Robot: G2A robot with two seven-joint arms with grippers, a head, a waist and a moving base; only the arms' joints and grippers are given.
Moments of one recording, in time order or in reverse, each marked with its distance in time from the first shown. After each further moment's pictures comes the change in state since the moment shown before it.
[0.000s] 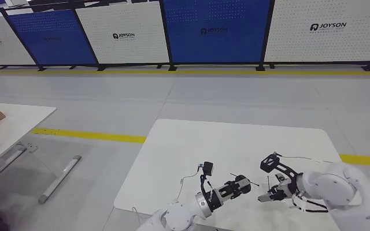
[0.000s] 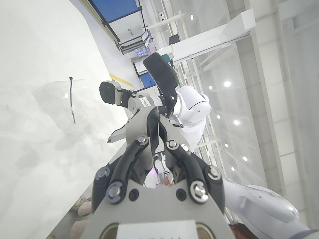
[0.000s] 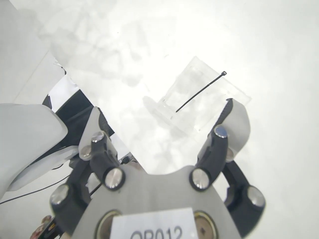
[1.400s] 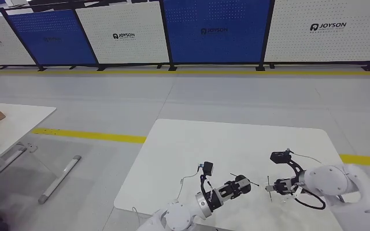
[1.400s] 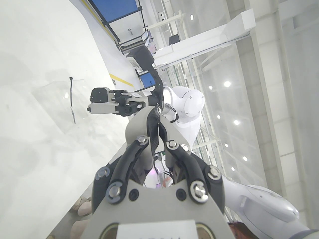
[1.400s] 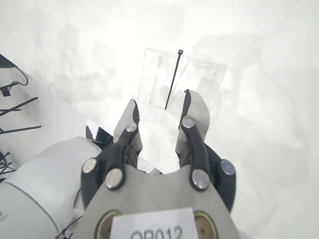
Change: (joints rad) left arm 0.000 0.000 0.000 0.000 0.000 0.000 0.000; right arm 0.046 -0.006 -0.034 0.099 0.006 0.388 -0.007
